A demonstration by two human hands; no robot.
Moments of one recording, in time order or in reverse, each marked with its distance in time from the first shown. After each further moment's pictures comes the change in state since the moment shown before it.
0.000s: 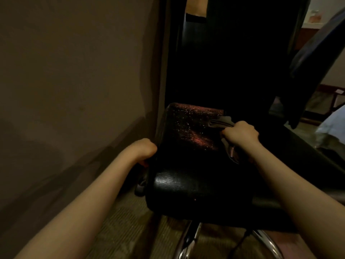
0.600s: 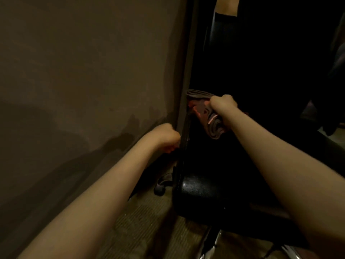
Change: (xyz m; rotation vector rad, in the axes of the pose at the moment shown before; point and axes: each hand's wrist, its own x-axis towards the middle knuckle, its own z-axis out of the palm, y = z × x) left_hand -0.020 0.007 -0.044 -0.212 0.066 0.065; right_hand 0.020 -0.131 0.024 0.491 -0.117 -0.063
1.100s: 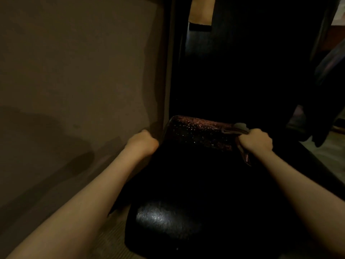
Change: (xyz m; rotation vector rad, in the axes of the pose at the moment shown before) left_hand 0.050 0.042 0.019 0.297 0.215 -0.119; right_hand 0.076 0.129 -0.108 -0.474 0.084 0.023
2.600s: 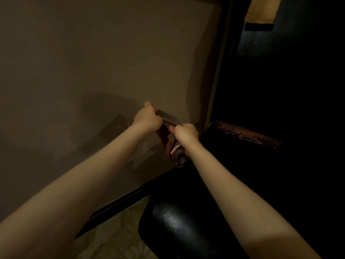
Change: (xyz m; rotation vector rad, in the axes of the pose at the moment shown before) left_hand -0.012 -0.006 -0.069 -0.095 0.485 -0.177; right_hand -0.091 -0.201 0.077 0.668 -0.658 -0.218
